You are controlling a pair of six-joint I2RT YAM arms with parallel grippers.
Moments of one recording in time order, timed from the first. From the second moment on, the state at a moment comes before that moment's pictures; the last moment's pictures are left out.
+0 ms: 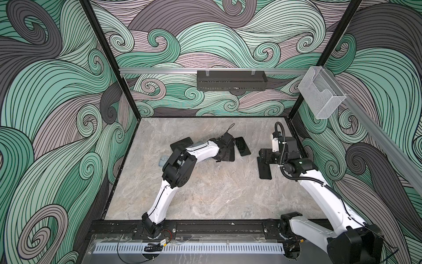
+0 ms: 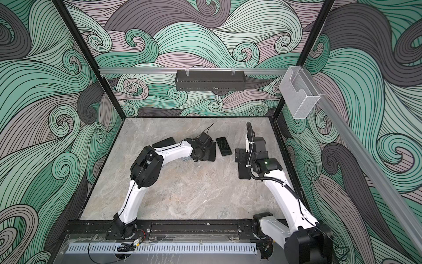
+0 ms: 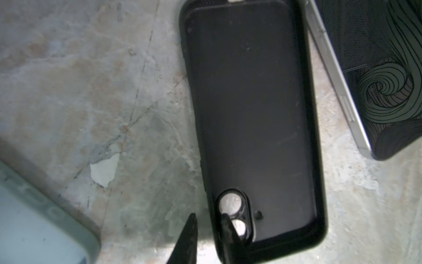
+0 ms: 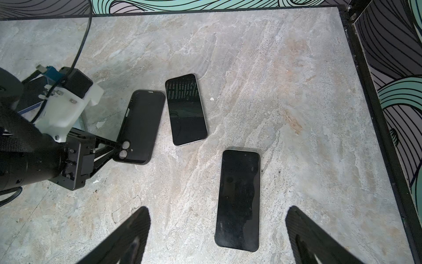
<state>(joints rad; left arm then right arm) -0.74 2.26 1.73 -0.64 -0.12 -0.48 0.21 1.08 0.89 -0.57 0.06 0.12</state>
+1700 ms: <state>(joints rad) -0.75 1.84 1.30 -0.84 -0.06 0.17 0.33 1.13 0.79 -0.54 -0.14 0.24</state>
